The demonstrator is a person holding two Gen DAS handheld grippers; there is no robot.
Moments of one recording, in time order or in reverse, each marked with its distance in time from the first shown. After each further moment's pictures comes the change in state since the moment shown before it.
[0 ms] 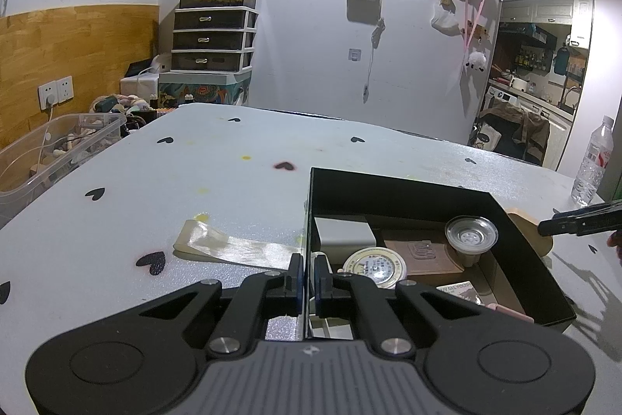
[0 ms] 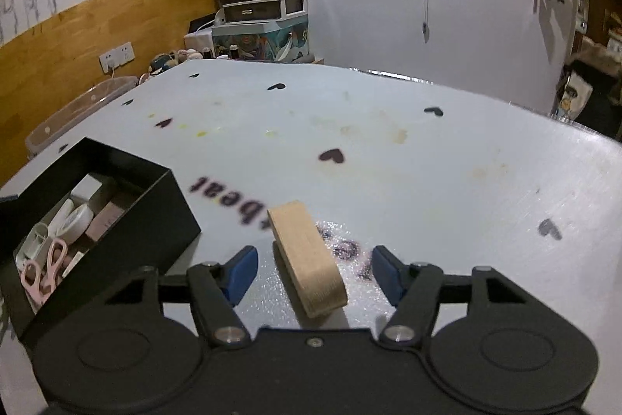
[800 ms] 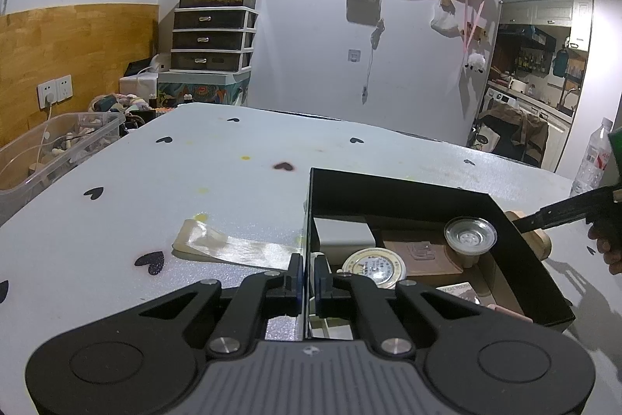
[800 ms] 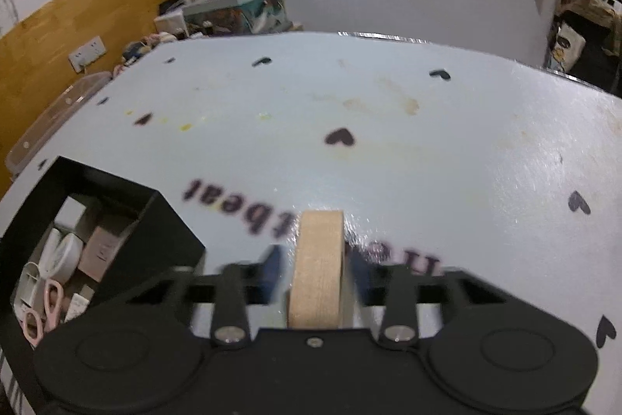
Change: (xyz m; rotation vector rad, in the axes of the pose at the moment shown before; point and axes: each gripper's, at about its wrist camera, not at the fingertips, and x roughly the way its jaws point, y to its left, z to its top) left arm -0.002 -0.005 0.002 -0.003 -0.003 -0.005; right arm 0.032 0.020 0.023 0.099 0.134 -0.048
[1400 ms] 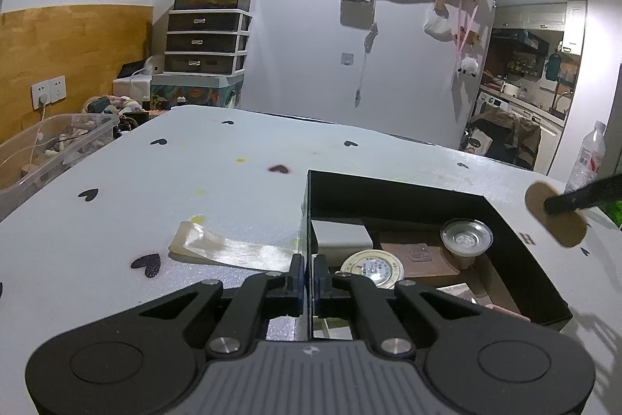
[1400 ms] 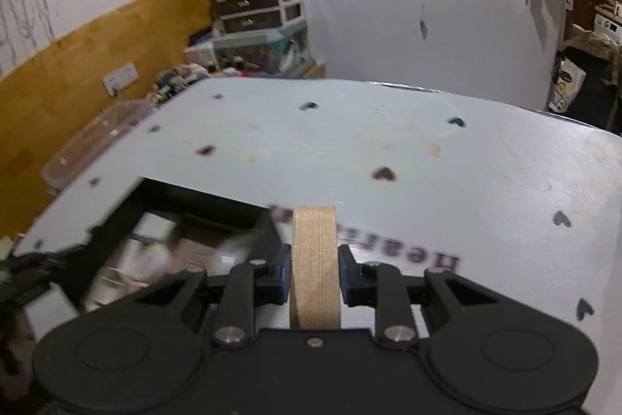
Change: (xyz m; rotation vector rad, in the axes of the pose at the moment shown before) left arm 0.001 0.006 -0.004 0.002 -0.014 -0.031; right arm -0.096 0.065 -0.006 -0.011 -0.130 0.071
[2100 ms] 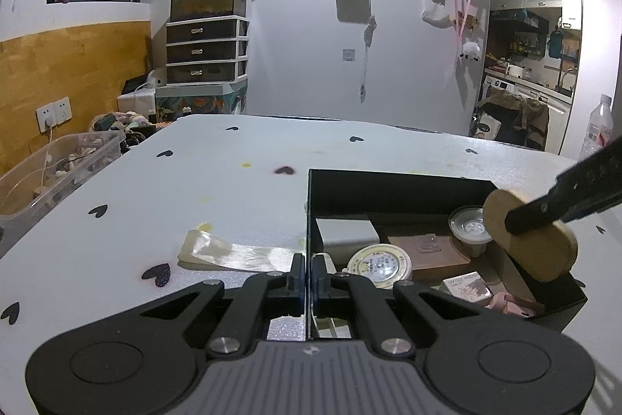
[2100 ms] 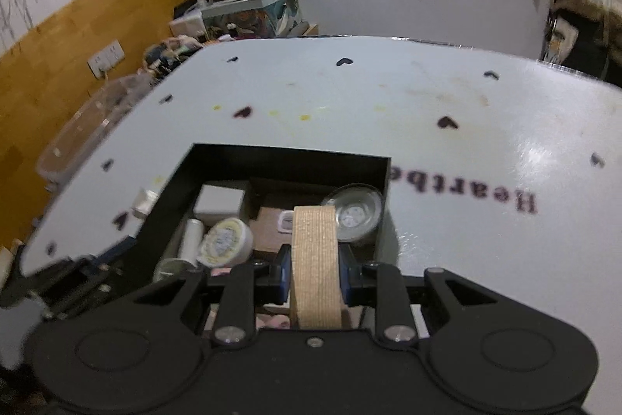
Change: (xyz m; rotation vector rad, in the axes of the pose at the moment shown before) left arm -0.001 -0.011 -0.001 0.077 0.004 0.052; right arm 0.037 0.093 -0.017 0.029 0.117 -0.130
